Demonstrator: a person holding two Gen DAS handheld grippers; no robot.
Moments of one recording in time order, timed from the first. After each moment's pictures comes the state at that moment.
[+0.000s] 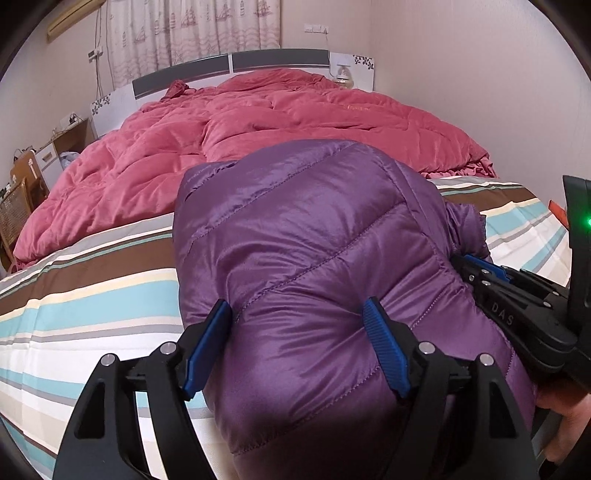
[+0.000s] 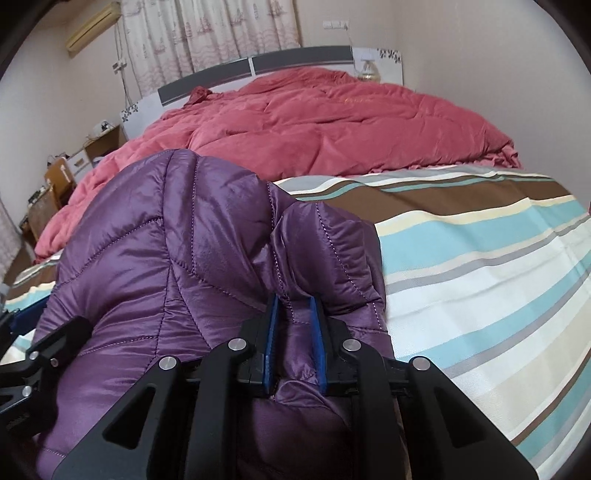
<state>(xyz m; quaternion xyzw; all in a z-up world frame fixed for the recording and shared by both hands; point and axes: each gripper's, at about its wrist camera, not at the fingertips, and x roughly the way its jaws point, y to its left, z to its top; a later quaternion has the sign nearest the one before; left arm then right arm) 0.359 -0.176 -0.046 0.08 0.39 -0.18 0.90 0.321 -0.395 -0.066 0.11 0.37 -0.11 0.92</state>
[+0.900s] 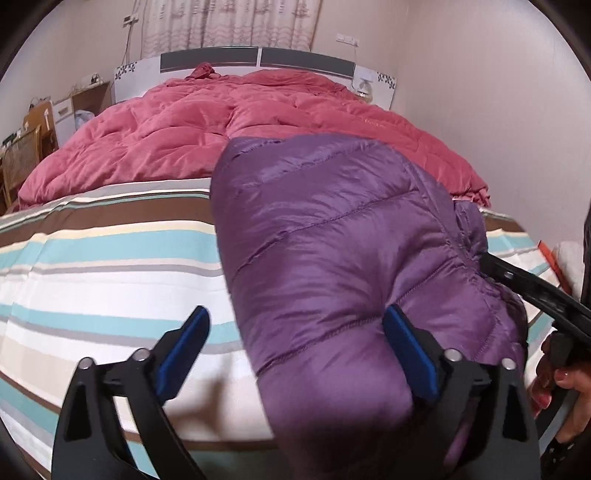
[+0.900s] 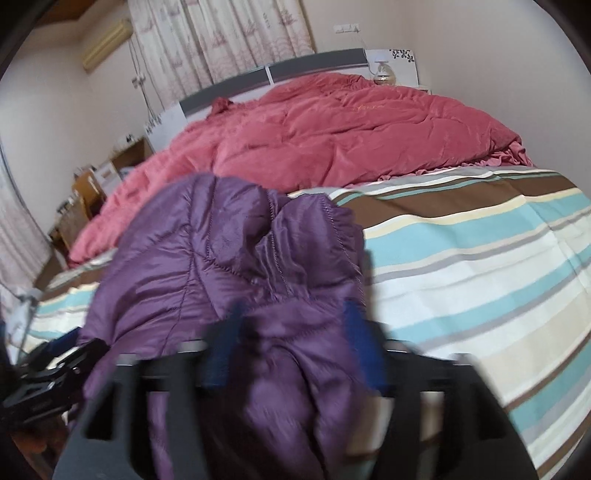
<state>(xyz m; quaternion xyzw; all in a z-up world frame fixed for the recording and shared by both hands) 0.328 -0.118 -0.045 -0.01 0.40 -0.17 0.90 0.270 -0.422 -0.026 0.15 0.35 -0.05 0.92</state>
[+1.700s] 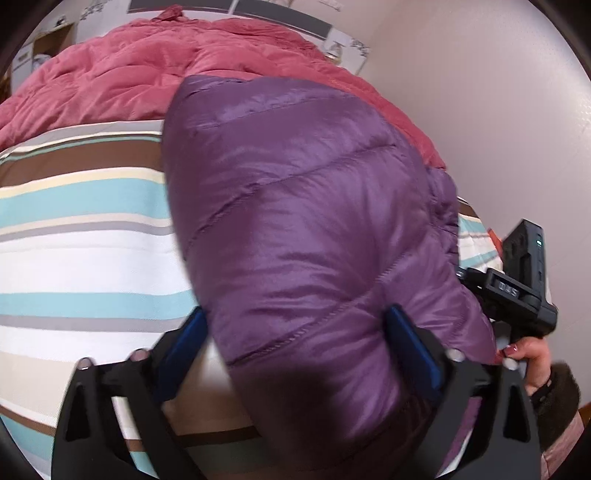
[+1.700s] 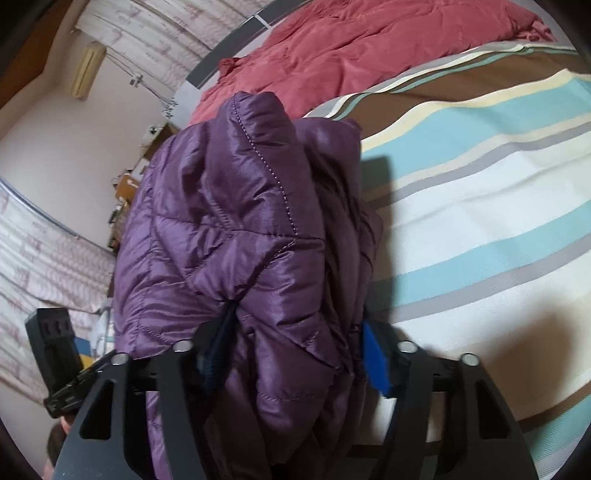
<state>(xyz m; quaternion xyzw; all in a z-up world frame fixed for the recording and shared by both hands) 0.357 -0.119 -0.072 -0.07 0.49 -0.29 0.82 0.296 -0.449 -0.086 0.33 0.44 0.08 0.83</state>
